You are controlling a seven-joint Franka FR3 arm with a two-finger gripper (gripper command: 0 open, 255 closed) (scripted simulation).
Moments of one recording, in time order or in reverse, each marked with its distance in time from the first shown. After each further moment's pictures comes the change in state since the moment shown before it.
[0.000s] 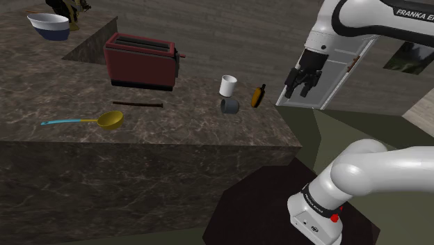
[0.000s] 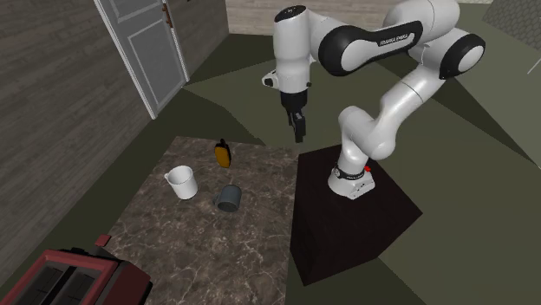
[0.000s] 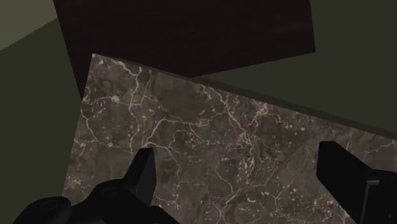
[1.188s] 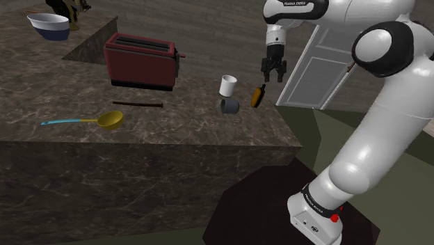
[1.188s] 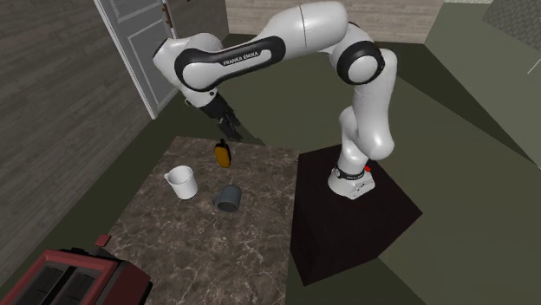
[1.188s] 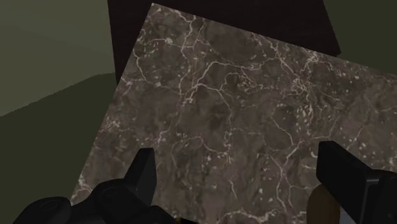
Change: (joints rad) arm -0.053 0.963 -0.184 0.812 0.015 -0.295 -0.287
